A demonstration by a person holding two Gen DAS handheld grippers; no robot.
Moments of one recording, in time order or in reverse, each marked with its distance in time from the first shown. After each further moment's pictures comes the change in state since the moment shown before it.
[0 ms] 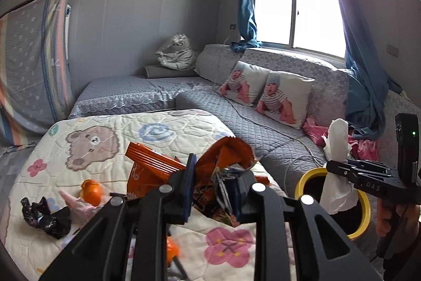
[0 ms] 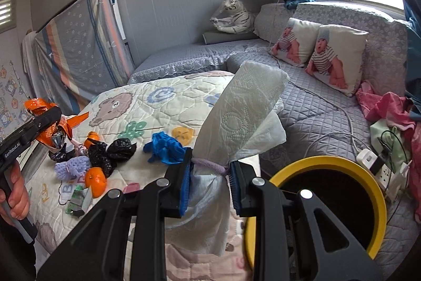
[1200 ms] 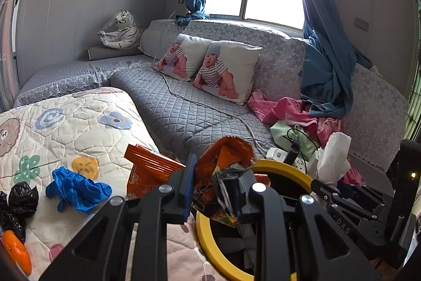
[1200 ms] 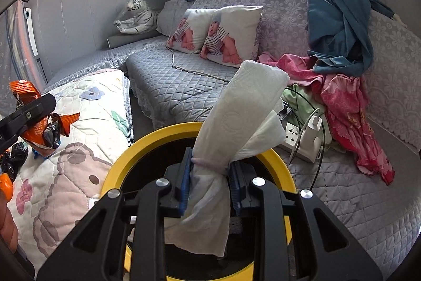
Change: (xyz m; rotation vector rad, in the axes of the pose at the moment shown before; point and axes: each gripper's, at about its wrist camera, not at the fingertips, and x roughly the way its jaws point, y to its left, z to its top) left arm 0.129 -0.185 -0.027 0.037 0.127 -0.232; right arm -0.018 -0.137 -0.066 0.179 0.005 -0.477
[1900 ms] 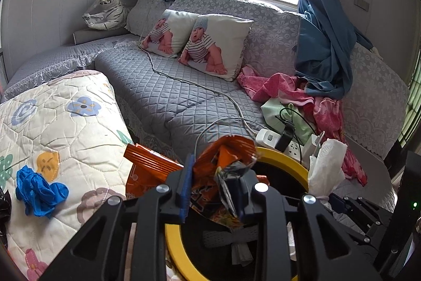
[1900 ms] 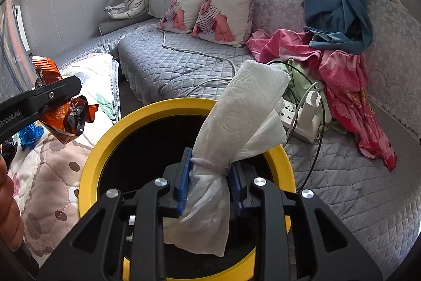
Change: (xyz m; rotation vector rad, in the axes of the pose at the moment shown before) left arm 0.061 -0.034 0.001 0.024 0.139 -0.033; right arm 0.026 -0.016 -0.012 0.032 0.109 -0.010
